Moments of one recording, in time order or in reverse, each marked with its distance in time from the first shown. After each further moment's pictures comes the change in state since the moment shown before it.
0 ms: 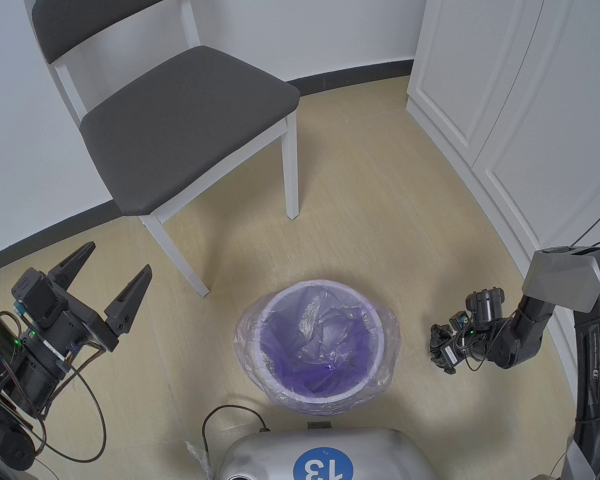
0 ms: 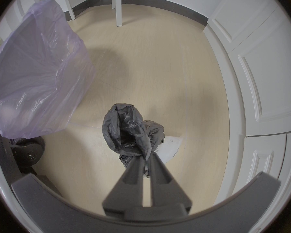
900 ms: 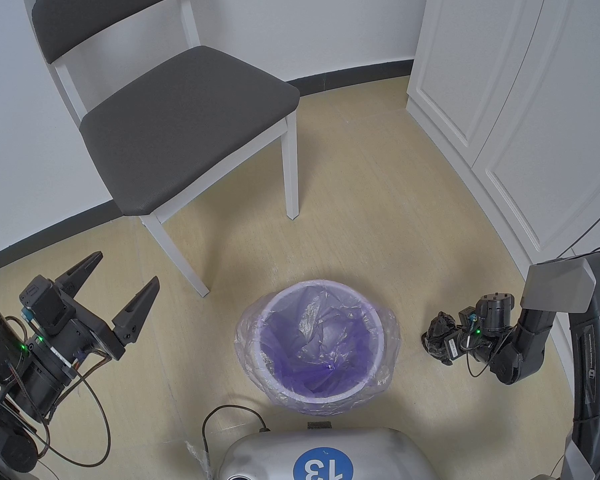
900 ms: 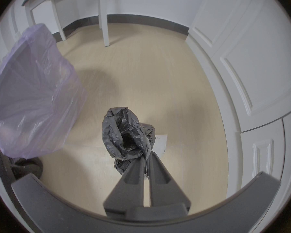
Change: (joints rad) left arm -0.013 0.020 0.014 -0.001 0.000 0.001; right arm -0.012 0.048 0.121 -0.395 0.008 0.111
